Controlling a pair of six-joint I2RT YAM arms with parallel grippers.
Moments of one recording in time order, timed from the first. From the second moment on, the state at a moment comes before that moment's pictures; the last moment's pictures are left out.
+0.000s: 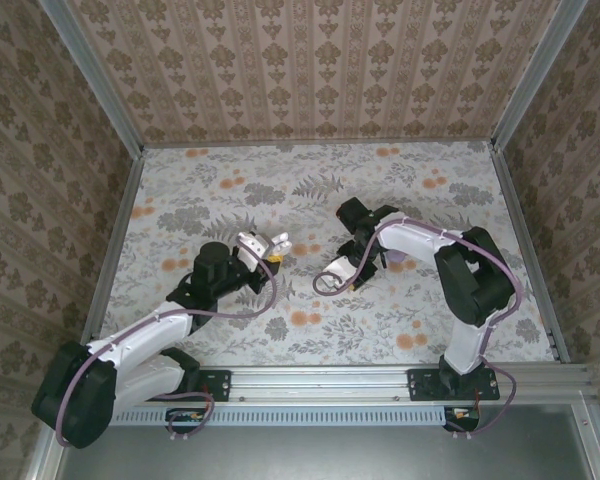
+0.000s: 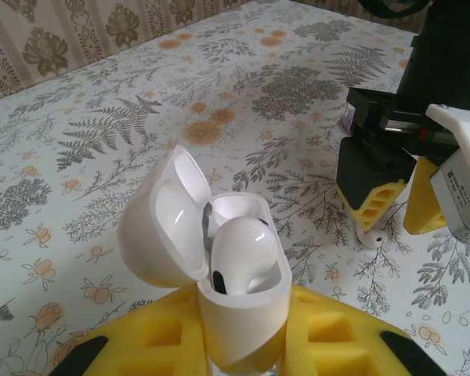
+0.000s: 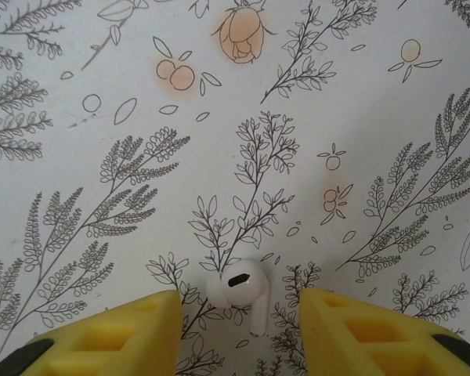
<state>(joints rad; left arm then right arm) -0.59 1.03 0.37 0.29 0.31 0.11 0.53 1.82 1.20 -0.82 -0.31 -1.72</state>
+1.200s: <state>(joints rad) -0.57 1.06 0.38 0.27 0.32 0.11 0.54 1.92 1.25 -0.83 -0.27 -1.80</state>
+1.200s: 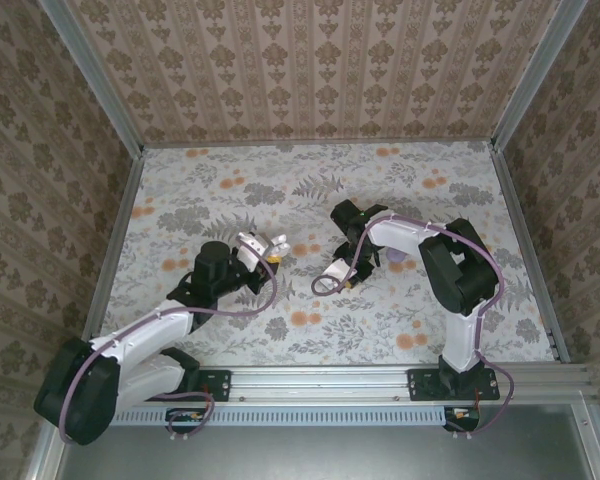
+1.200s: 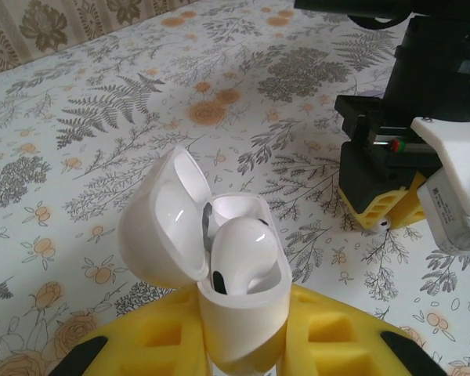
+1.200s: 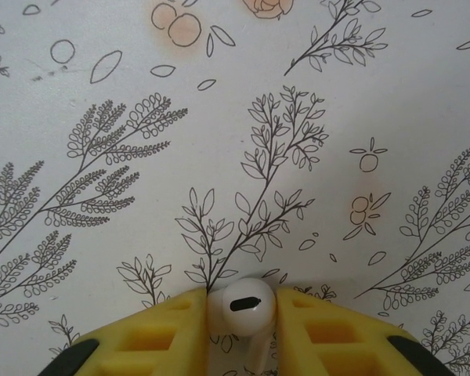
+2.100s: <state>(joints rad) -0.58 1.26 0.37 0.54 0.35 0.09 0.49 1.48 0.85 -0.27 -0.52 -1.02</state>
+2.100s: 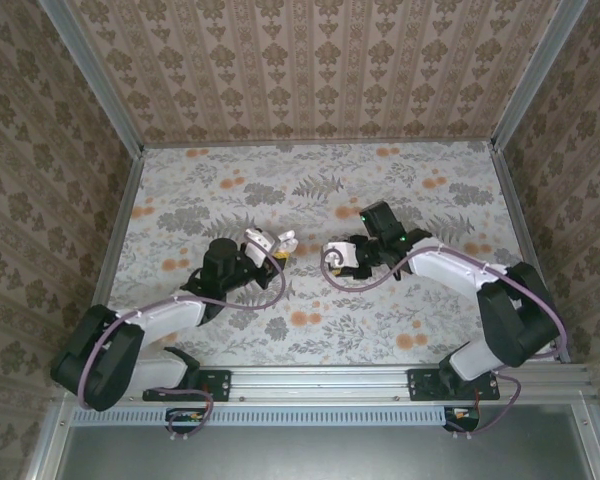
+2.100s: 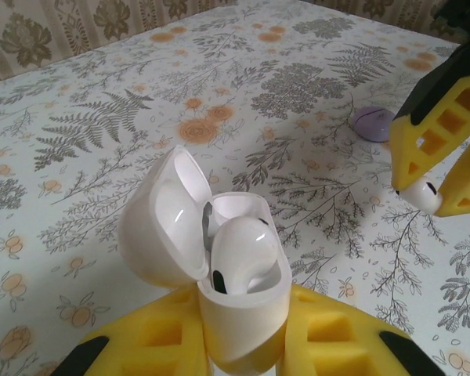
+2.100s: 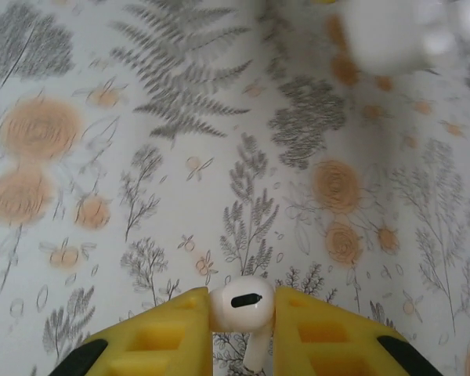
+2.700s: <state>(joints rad) -0.67 1.43 0.40 0.82 0.37 0.09 0.48 1.24 0.47 0.65 -0.43 -0.07</state>
